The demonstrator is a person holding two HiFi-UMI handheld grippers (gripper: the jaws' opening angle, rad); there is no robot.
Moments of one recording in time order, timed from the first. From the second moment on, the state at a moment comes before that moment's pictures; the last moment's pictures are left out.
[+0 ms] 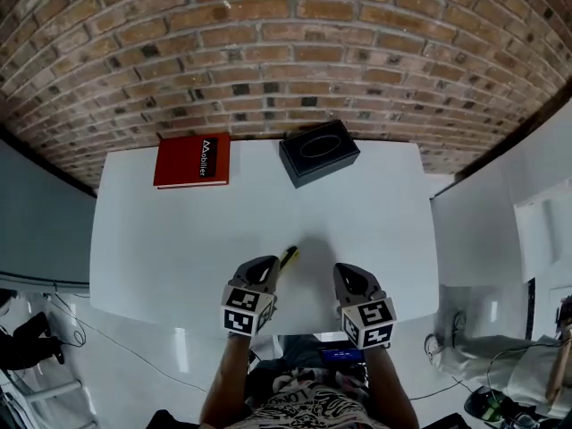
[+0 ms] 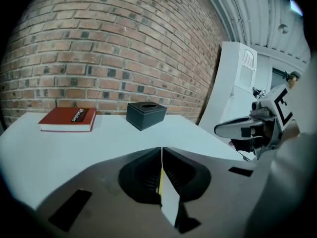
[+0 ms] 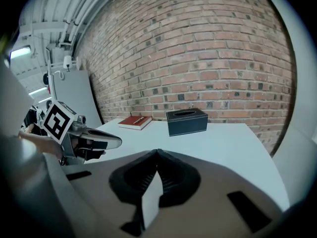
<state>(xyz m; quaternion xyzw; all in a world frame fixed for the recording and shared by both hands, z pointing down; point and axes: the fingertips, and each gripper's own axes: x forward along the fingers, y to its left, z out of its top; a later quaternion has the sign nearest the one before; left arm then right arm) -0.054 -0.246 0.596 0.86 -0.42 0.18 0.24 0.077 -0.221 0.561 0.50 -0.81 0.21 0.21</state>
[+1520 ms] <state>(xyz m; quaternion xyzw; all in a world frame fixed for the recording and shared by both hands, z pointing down) -0.092 -0.188 0.457 0.86 -0.48 0.05 0.14 0.065 -0.155 0.463 0.54 -0.83 0.10 0.14</state>
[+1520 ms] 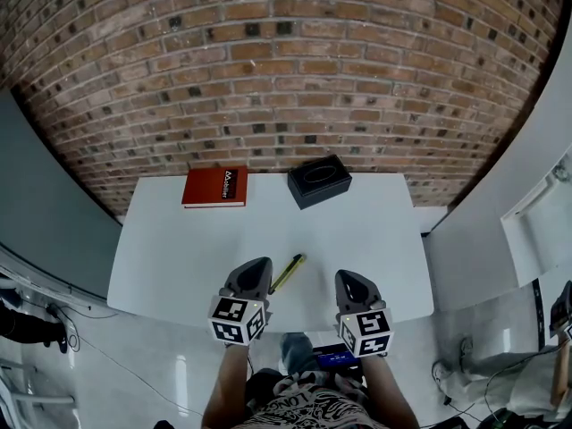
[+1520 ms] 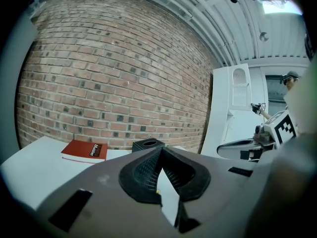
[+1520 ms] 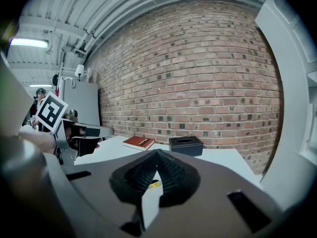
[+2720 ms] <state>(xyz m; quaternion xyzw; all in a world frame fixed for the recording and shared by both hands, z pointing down) -0.089 -0.195 0.467 0.86 -0.48 0.06 0.15 0.074 -0.160 0.470 0.54 -0.82 0.11 0.15</state>
